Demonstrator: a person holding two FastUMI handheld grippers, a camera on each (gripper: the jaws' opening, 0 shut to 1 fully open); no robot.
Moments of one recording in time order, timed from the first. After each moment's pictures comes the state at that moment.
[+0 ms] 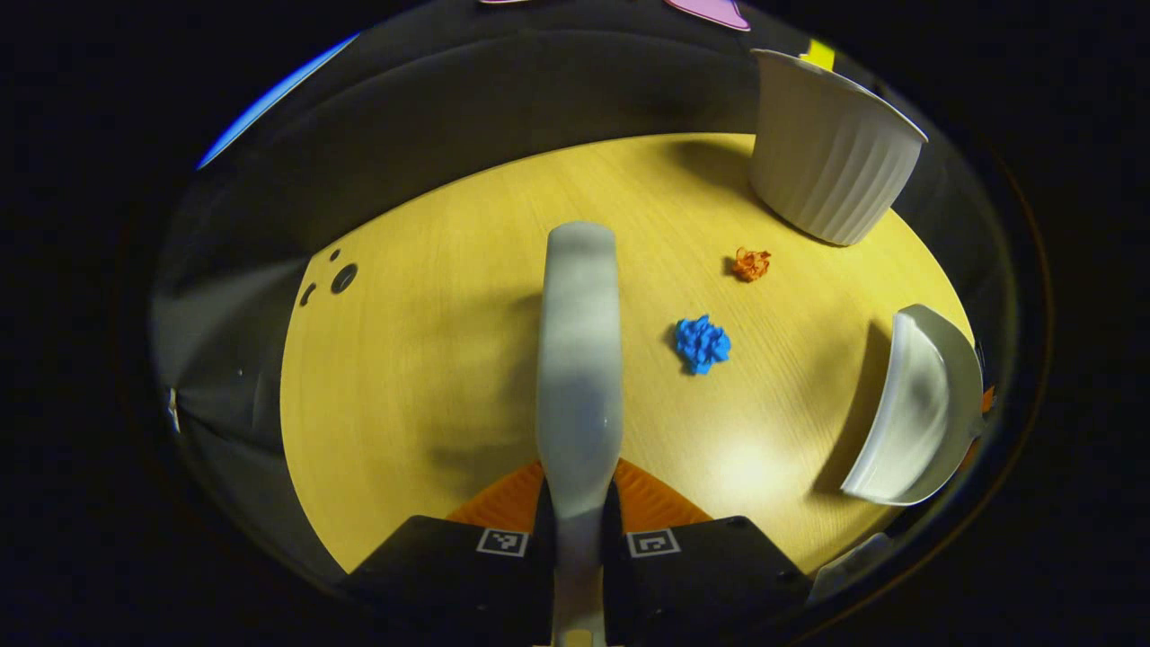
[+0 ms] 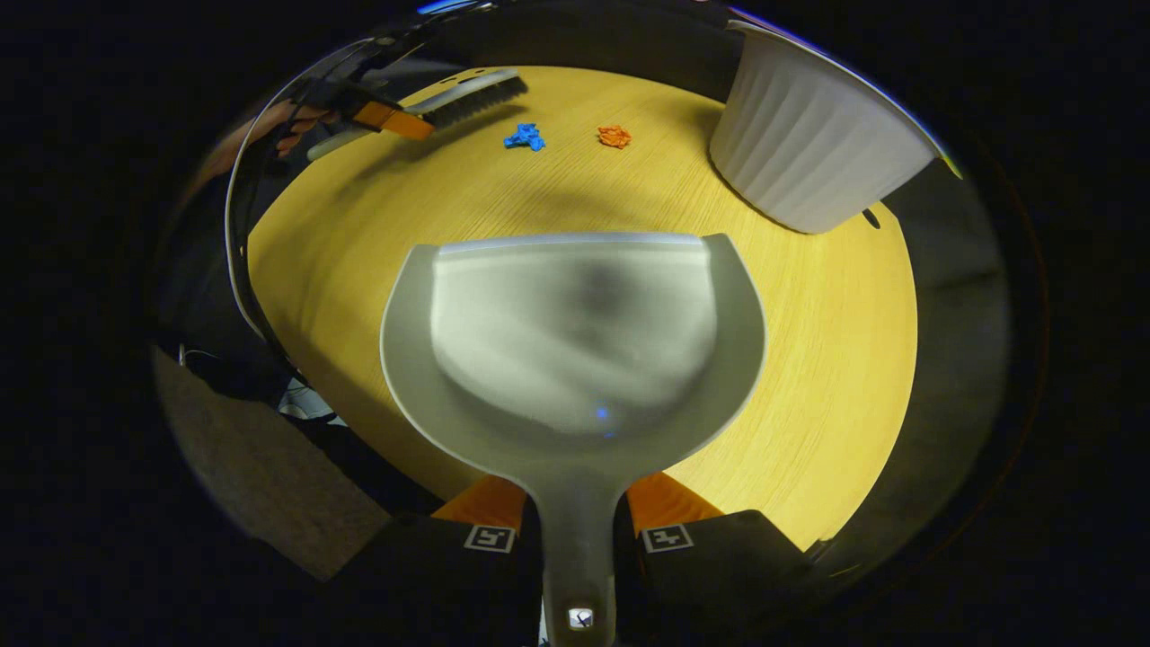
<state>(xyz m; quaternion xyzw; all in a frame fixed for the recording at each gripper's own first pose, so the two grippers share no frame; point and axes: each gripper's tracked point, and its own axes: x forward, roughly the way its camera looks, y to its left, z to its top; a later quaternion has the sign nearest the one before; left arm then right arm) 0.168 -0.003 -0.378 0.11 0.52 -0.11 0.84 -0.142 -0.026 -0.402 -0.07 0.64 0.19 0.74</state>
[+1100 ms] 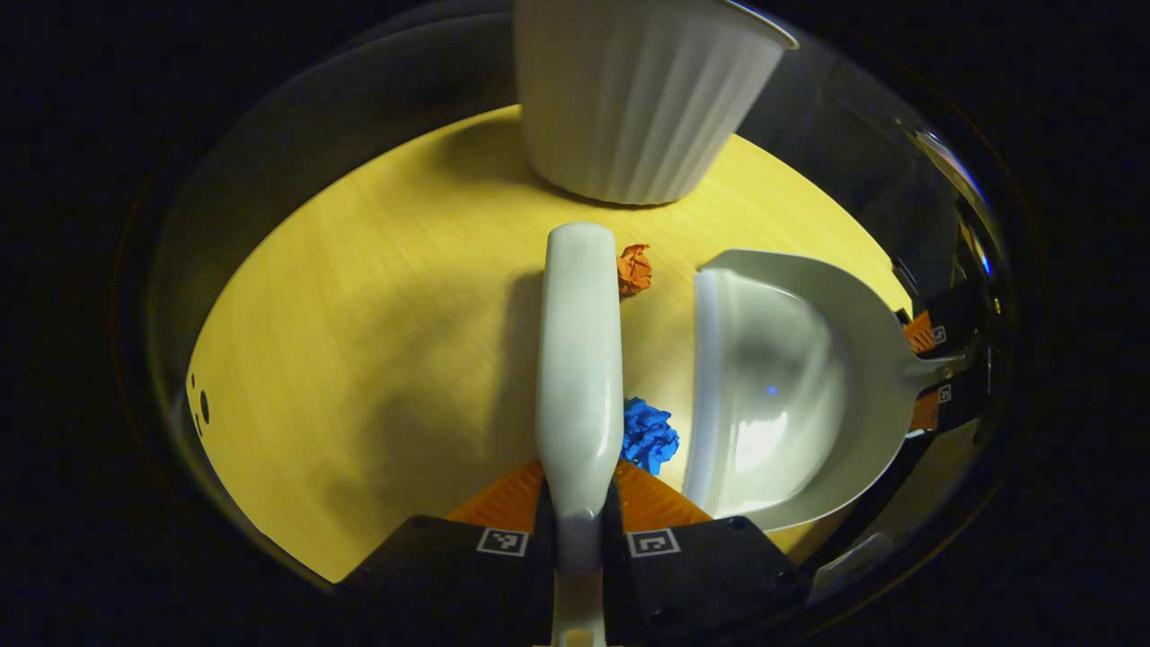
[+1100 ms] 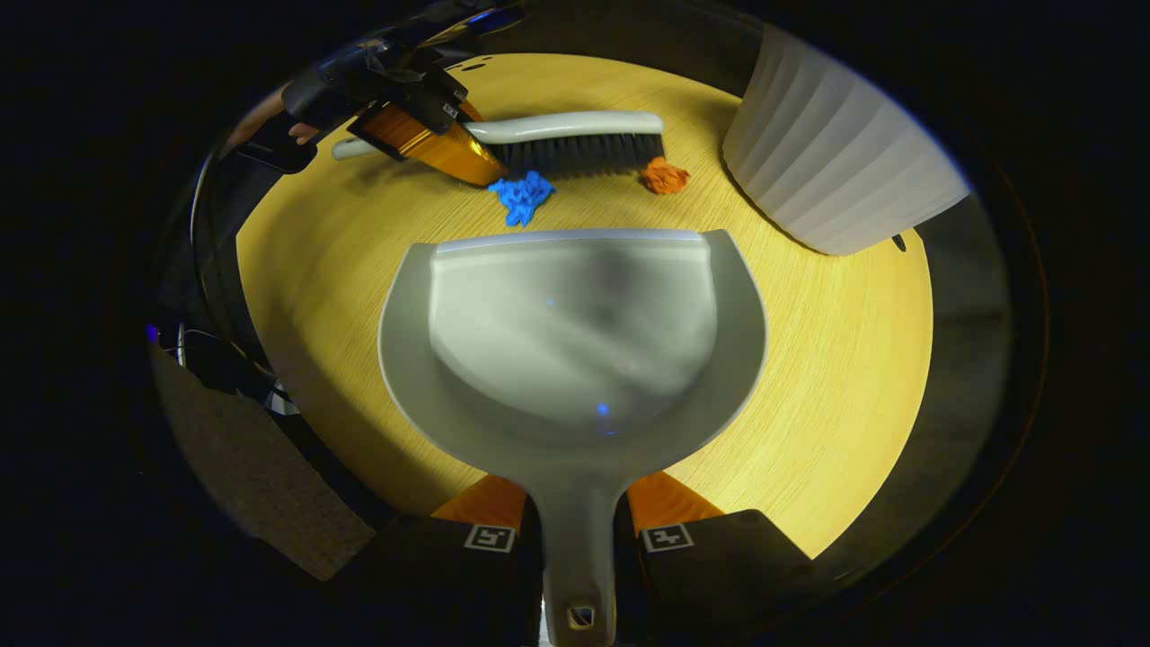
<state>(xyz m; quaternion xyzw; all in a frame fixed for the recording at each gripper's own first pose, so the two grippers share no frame) 0.147 -0.156 -0.391 0.15 0.53 -0.36 0.75 -0.114 -0.044 -0.430 -0.09 0.65 0.21 0.73</state>
